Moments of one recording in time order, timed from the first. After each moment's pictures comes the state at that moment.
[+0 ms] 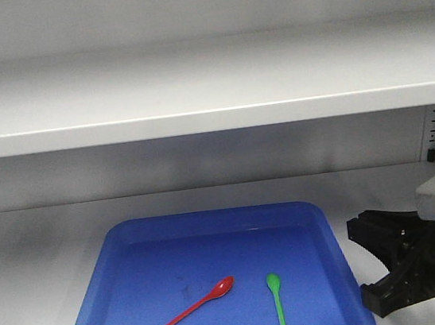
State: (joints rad) left arm -0.31 0.69 -0.59 0.53 0.21 -0.56; right arm 0.27 1.11 -0.66 -0.90 -0.30 0.82
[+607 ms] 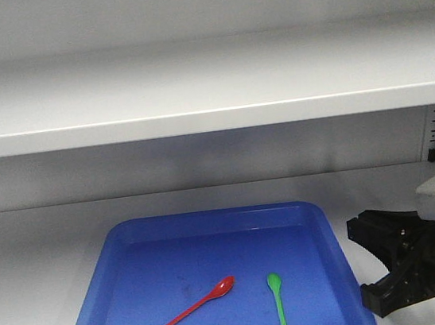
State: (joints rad) left arm -0.23 0.39 -0.20 -0.10 -0.20 0.11; right arm 0.27 1.11 -0.66 -0.90 -0.29 0.82
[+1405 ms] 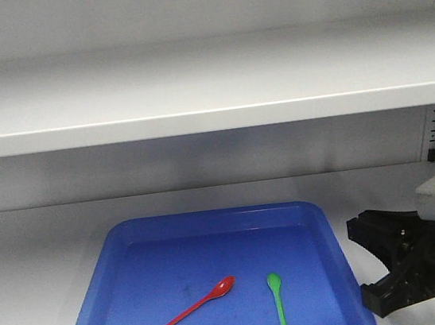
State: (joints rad) left arm -0.07 -0.01 0.03 0.05 0.01 -0.05; right arm 0.27 1.11 -0.66 -0.90 -0.29 0.82
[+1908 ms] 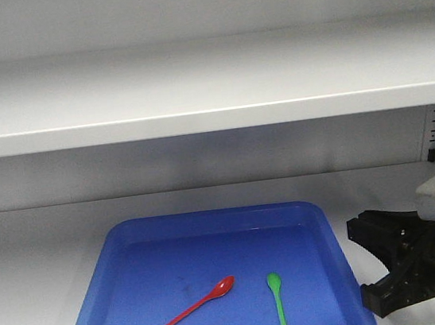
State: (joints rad) left arm -0.07 -0.01 0.03 0.07 0.05 -0.05; right arm 0.27 1.11 -0.66 -0.90 -0.29 0.82
